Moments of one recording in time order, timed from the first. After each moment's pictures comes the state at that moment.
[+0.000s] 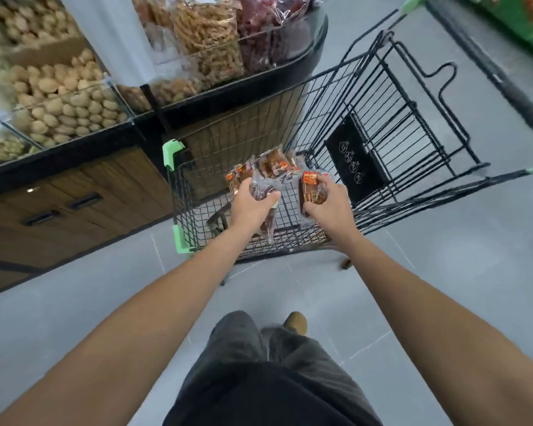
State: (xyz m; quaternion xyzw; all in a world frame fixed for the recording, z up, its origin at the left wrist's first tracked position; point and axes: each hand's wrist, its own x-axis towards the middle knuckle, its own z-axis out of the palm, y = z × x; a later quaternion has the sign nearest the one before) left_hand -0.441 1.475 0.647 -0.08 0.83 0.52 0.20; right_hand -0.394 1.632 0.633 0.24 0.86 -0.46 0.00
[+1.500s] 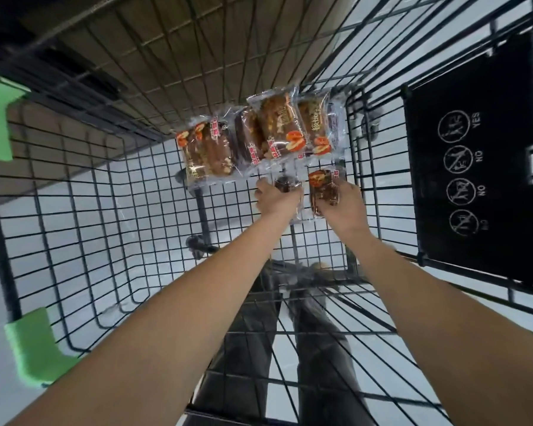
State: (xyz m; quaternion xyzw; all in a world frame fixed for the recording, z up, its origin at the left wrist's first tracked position) left_hand -0.635 1.635 0.302 -0.38 0.73 0.43 0.36; right_hand -0.593 1.746 0.315 0.29 0.84 -0.37 0.26
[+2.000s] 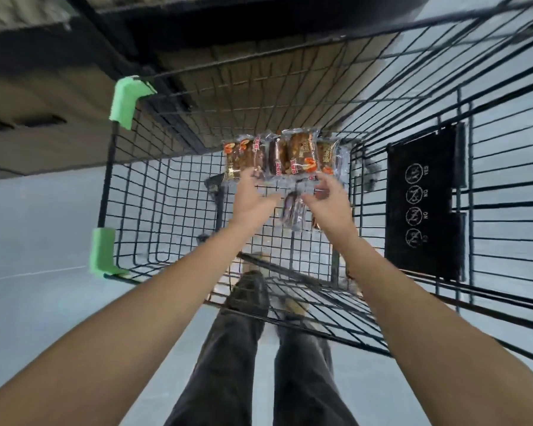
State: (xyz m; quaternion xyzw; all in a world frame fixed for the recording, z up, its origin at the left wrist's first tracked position) left_hand -0.598 1.571 0.470 -0.26 0.78 0.52 0.22; right_hand -0.594 1.712 0.442 0.21 0.80 -0.52 0.21
